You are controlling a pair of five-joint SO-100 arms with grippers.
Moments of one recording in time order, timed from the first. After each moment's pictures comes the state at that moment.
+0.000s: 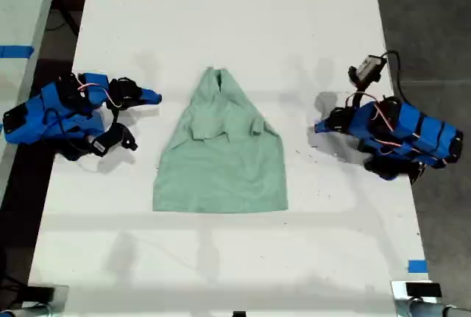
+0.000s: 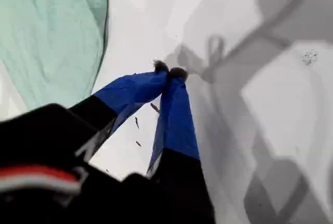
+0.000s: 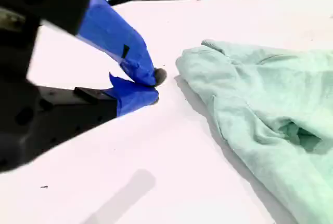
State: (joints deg) arm 0 -31.1 205.3 186.3 57.9 12.6; arm 1 26.0 200.0 174.7 79.0 -19.7
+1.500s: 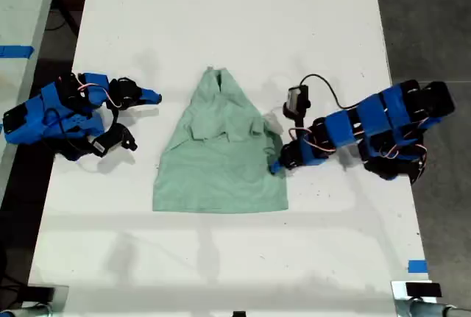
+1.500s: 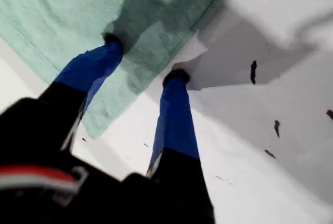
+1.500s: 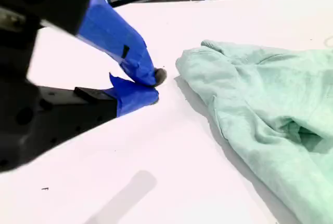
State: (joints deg) arm 0 -31.2 205.3 186.3 57.9 13.2; arm 1 -5.2 103.0 123.3 51.7 -3.7
